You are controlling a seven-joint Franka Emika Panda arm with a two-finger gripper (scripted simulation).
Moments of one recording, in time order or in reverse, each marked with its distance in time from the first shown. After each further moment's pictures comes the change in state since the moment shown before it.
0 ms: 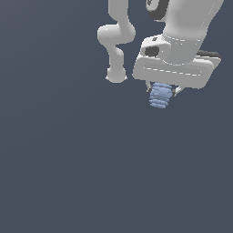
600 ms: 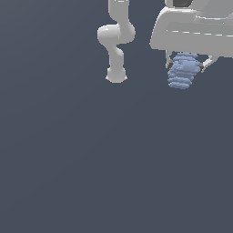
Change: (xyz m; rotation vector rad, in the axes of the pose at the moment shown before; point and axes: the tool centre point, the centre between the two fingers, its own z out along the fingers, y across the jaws) arm 0.001 -0.032 -0.089 0.001 -0.001 0.000
